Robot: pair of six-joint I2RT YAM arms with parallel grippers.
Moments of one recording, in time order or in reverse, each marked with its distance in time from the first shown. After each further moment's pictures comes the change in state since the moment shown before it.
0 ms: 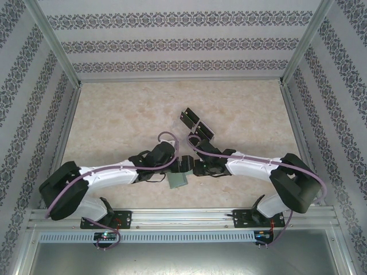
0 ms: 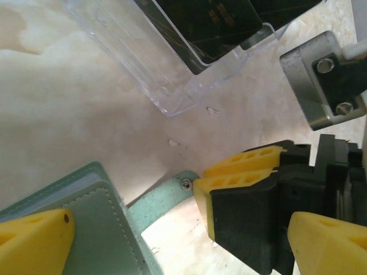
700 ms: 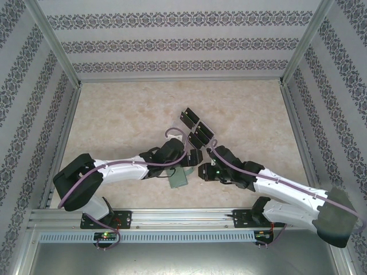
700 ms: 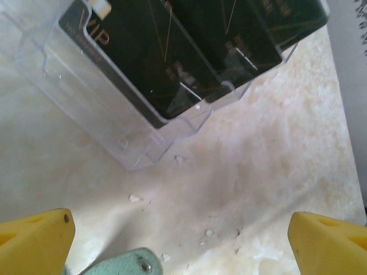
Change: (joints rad) left arm -0.014 0.119 0.105 0.085 -0.080 -0.037; right arm 0.068 -0.451 -0.139 -0.036 -0.047 0.099
